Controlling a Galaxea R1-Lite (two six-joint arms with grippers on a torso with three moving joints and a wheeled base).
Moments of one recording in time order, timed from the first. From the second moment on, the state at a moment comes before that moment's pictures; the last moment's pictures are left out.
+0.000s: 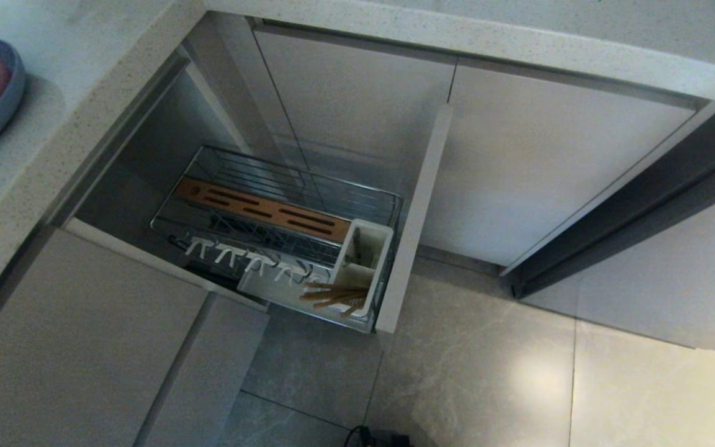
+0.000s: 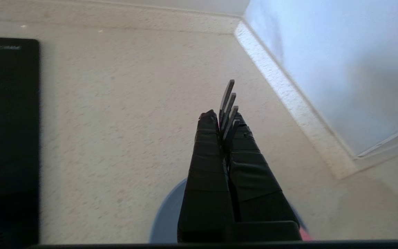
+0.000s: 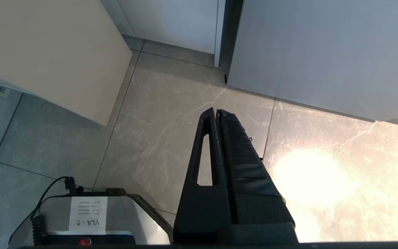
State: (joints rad) left arm 0.77 1.26 -1.56 0.02 0.06 -0.74; right arm 0.00 0.00 0.00 0.00 0.00 0.03
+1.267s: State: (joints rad) left arm 0.75 1.39 -1.60 0.11 -0.15 -0.97; right arm 0.00 0.00 0.00 0.00 0.00 0.03
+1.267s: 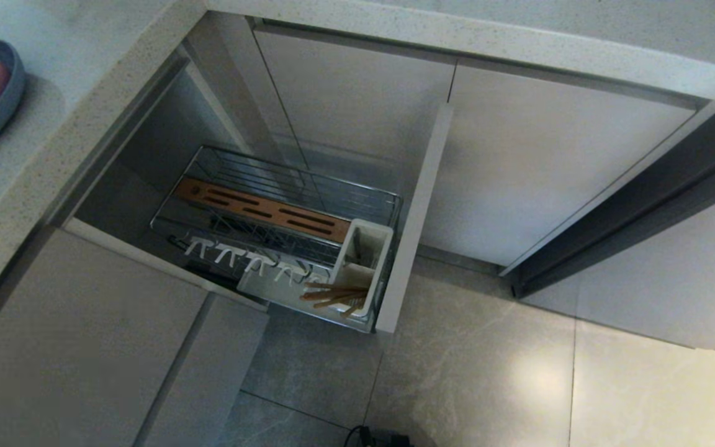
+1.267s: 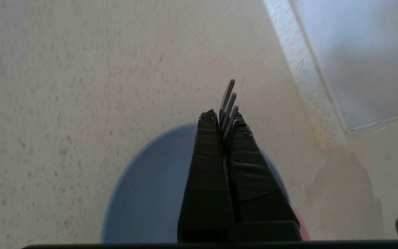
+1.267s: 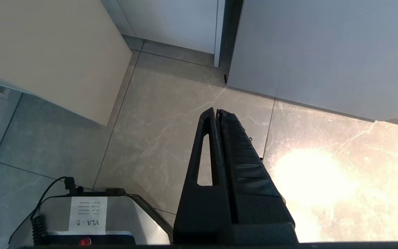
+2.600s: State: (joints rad) left arm 0.78 1.40 -1.56 0.14 -0.16 -0.98; right arm 0.00 0.00 0.00 0.00 0.00 0.03
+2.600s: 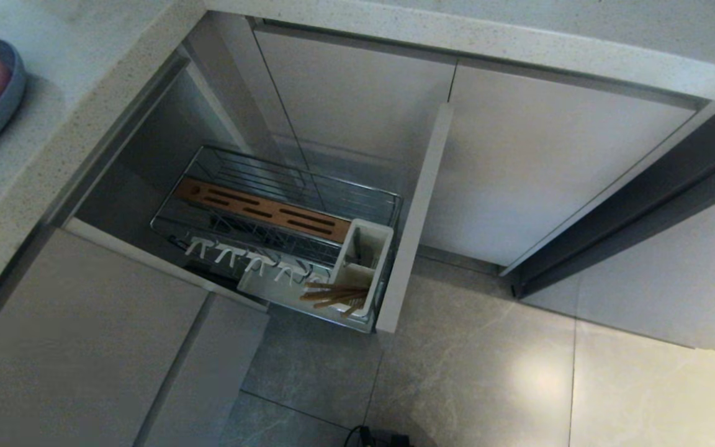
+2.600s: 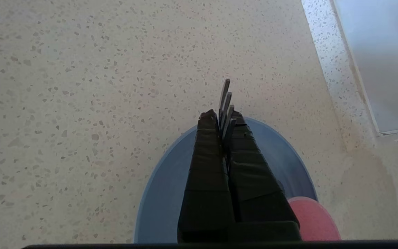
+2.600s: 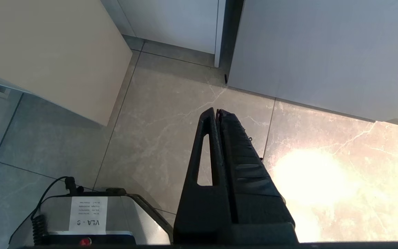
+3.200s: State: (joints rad) left arm 0.78 1.42 -1.56 0.21 -0.22 -0.98; right arm 0.00 0.00 0.00 0.00 0.00 0.03
